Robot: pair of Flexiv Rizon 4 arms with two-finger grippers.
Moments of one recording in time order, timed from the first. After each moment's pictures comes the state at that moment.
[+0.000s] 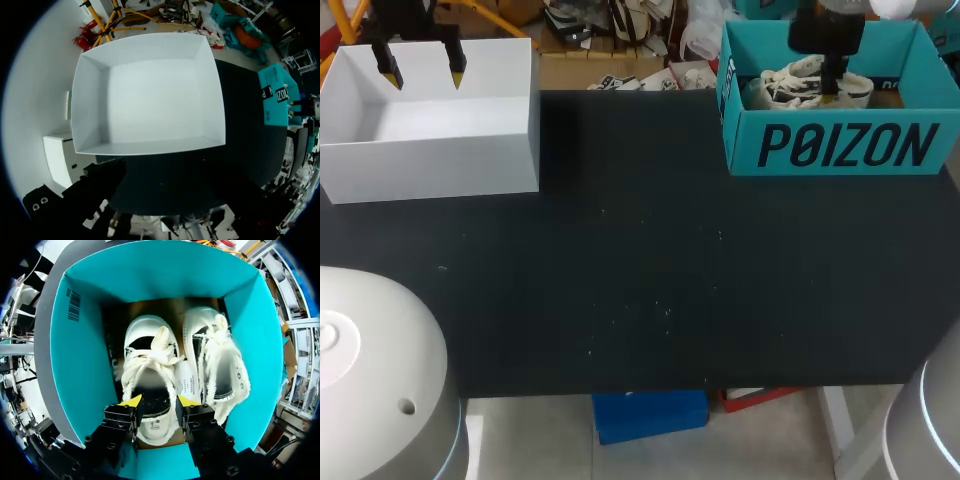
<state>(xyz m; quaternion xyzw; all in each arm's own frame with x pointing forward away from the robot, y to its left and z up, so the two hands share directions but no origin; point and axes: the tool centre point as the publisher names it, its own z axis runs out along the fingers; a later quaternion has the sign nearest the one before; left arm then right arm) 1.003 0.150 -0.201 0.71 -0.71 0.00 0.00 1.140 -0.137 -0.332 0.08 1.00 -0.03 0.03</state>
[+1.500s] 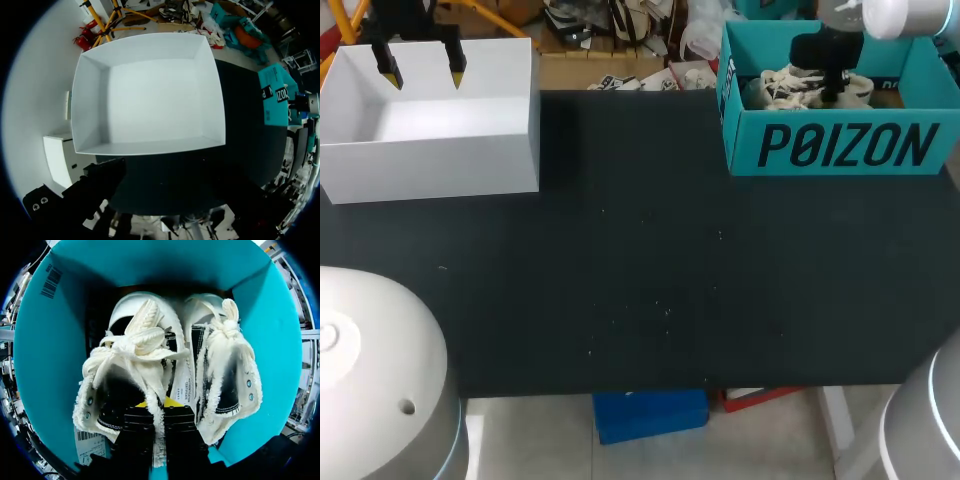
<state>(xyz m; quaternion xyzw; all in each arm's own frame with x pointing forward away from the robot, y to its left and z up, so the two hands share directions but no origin) 1.003 0.150 -0.201 0.71 -0.71 0.00 0.00 1.161 -0.150 -0.366 0.04 1.00 -0.02 0.02</state>
